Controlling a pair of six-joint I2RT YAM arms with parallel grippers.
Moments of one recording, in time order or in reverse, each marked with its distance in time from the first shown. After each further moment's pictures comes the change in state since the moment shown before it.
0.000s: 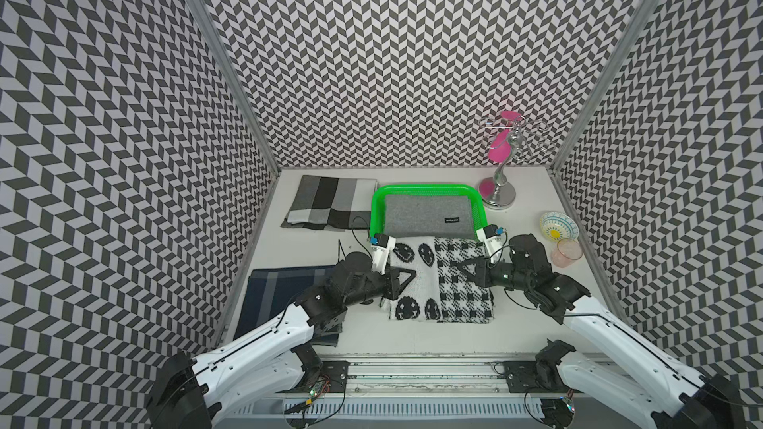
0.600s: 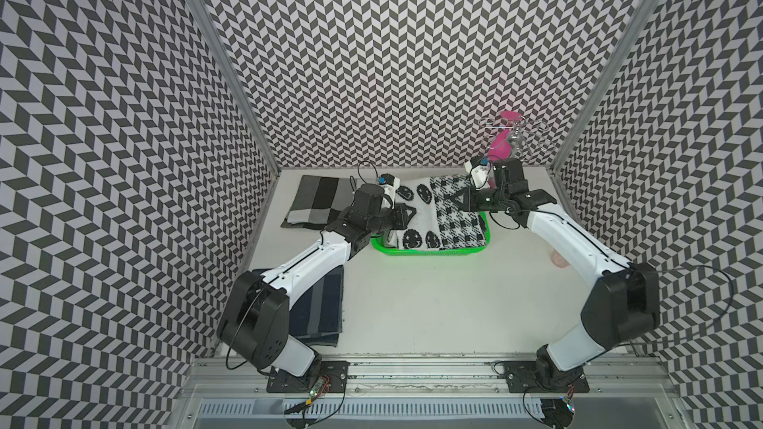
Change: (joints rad) left arm 0.298 0.603 0.492 0.016 0.087 0.190; right arm -0.188 0.721 0.740 -0.142 -0.018 -0.254
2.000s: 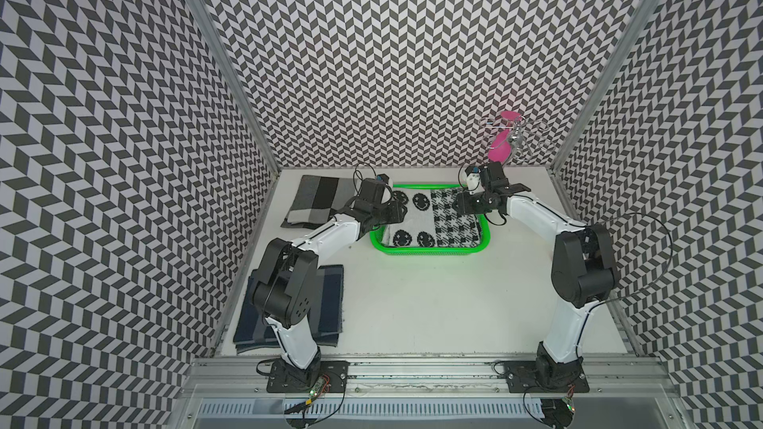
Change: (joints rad) left arm 0.078 0.213 0.127 -0.102 -0.102 0.076; right arm -0.040 0.231 0.082 -0.035 0.215 -0.098
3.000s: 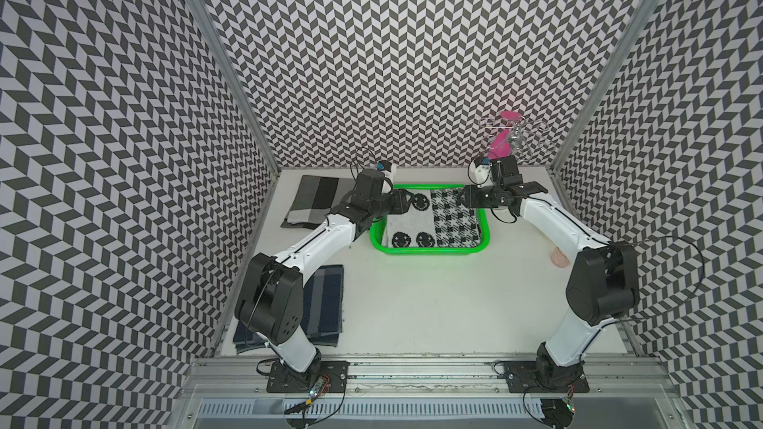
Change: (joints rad) left arm -0.036 -0.077 0.035 0.035 0.035 -0.009; right arm -0.006 -0.135 -0.049 0.004 -0.090 0.056
